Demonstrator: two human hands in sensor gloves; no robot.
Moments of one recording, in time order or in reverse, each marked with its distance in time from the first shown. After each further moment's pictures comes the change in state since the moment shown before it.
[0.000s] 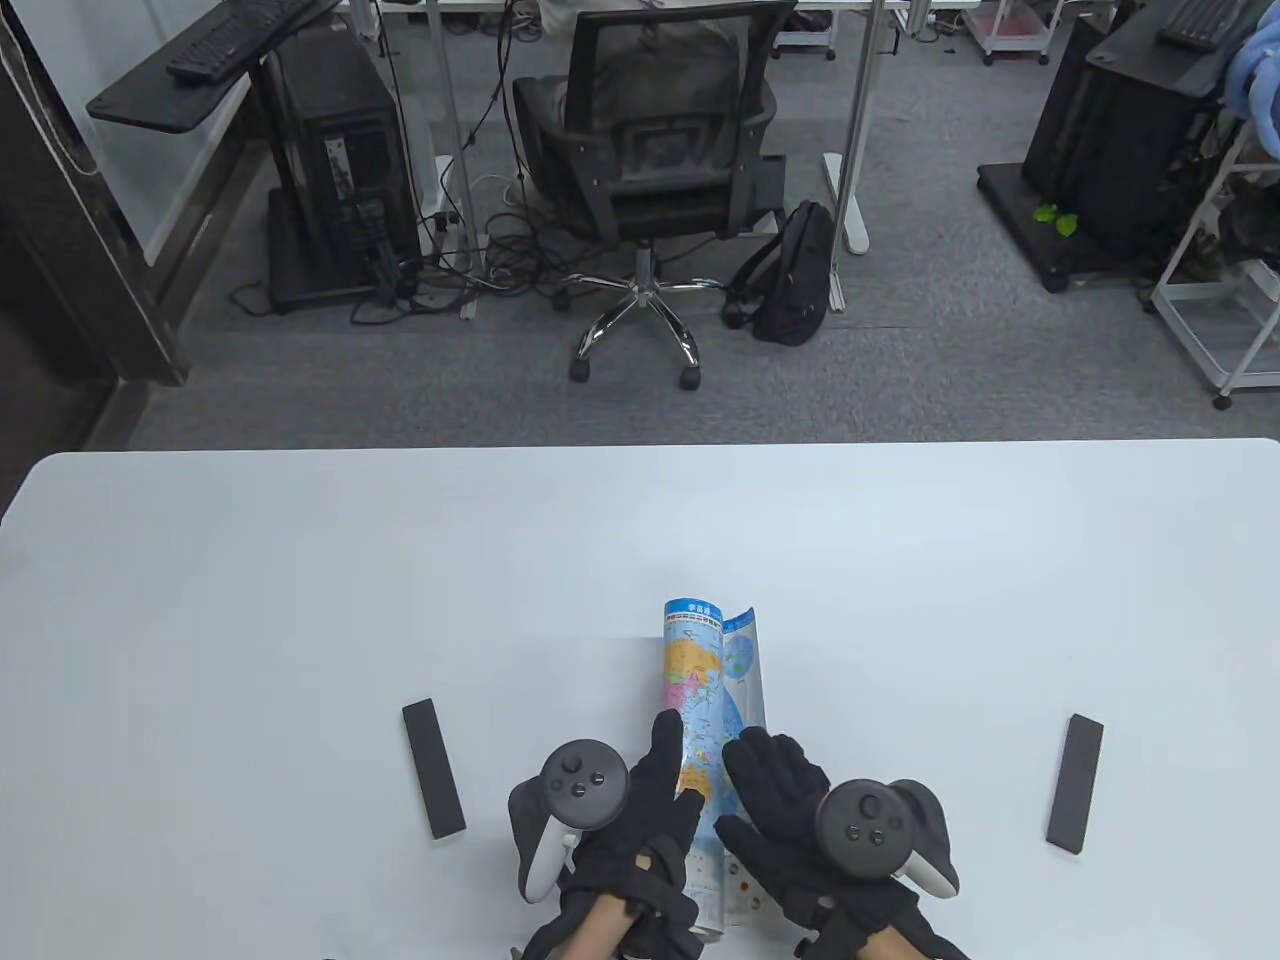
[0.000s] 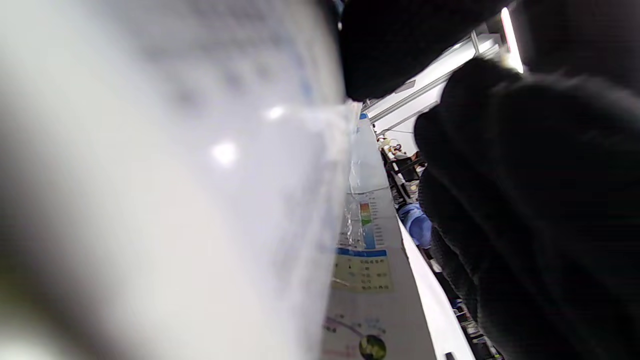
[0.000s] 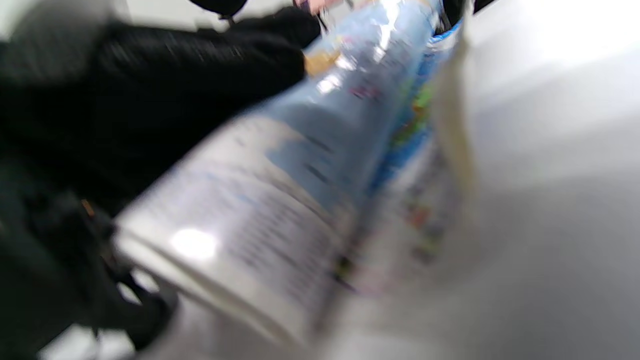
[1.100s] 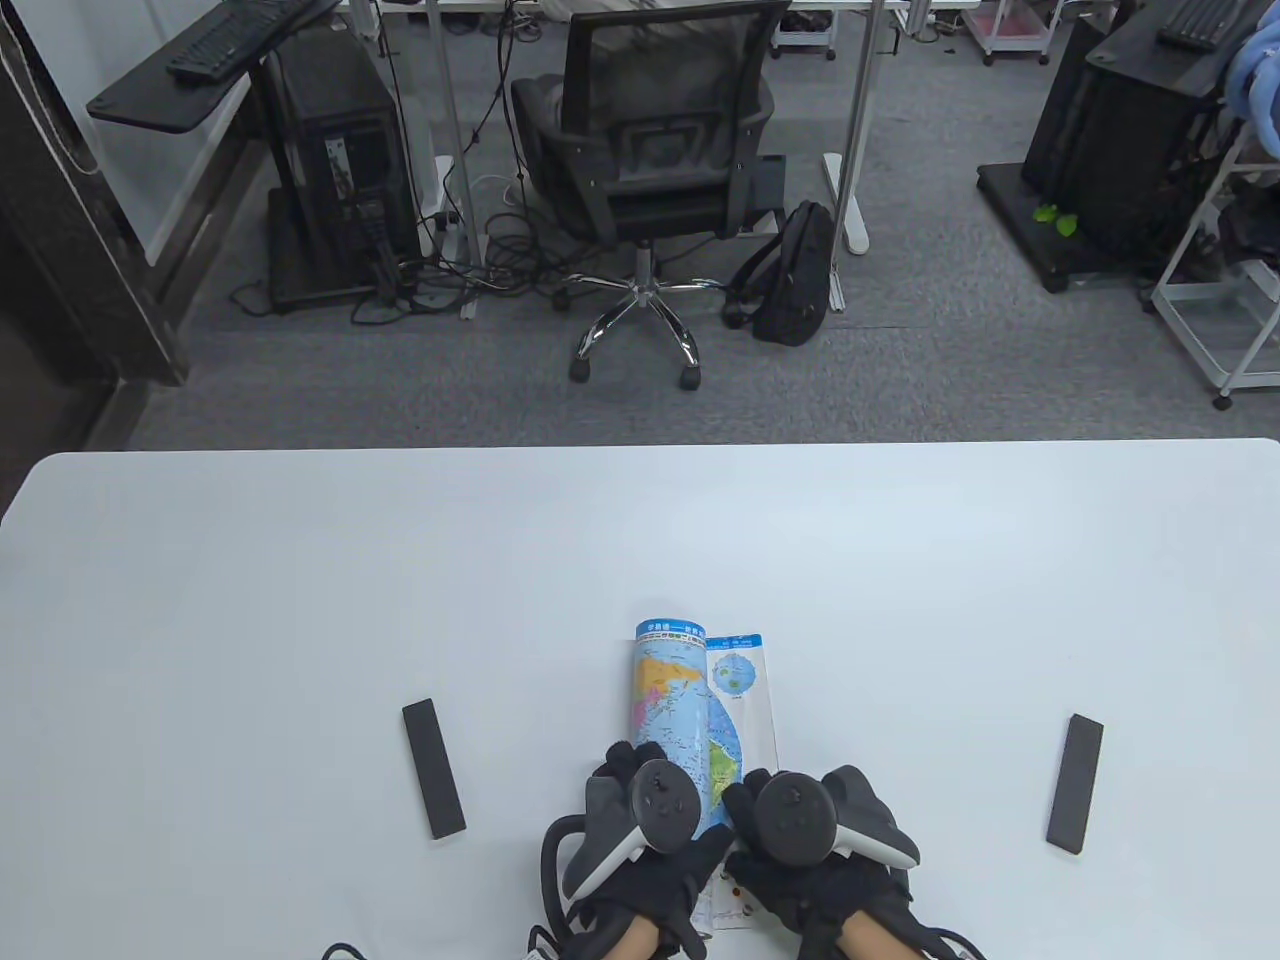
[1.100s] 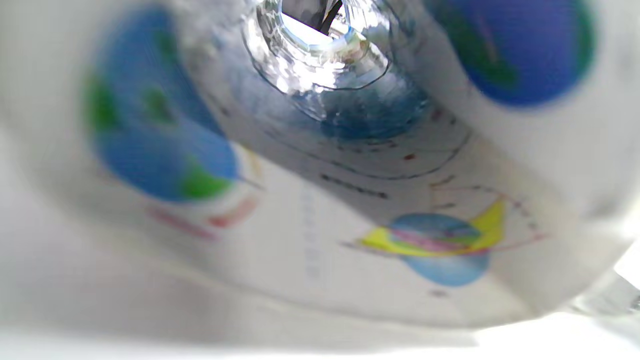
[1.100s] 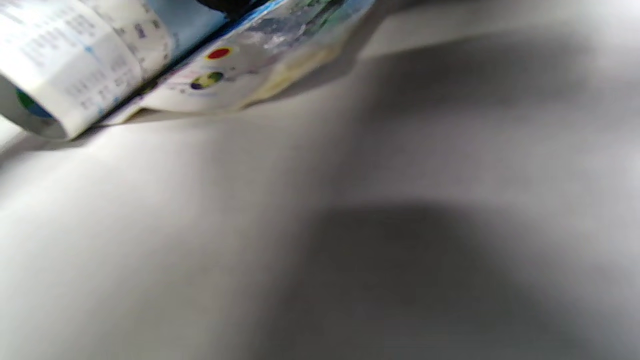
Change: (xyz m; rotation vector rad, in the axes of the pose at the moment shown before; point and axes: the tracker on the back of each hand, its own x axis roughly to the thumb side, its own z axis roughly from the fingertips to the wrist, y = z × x) left_hand 0.012 -0.028 0.000 -0.095 0.056 -0.599; right_hand -0.022 0.028 -0.014 0.312 0.182 0.190
